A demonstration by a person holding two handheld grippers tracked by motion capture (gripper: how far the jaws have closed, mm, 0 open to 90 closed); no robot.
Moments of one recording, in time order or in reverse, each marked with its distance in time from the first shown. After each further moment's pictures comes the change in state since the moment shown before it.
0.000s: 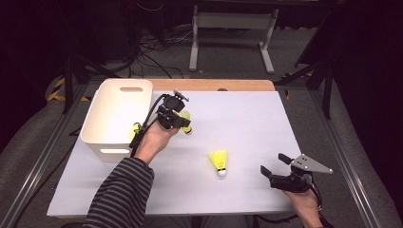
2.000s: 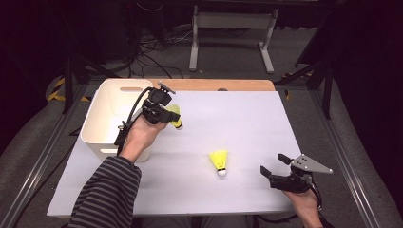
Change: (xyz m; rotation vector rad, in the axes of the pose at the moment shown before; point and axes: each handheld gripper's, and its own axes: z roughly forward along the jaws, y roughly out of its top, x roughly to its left) left arm 0.012 -0.006 -0.044 -0.038 0.012 -0.030; right arm 0.000 0.000 0.000 -0.002 0.007 -0.001
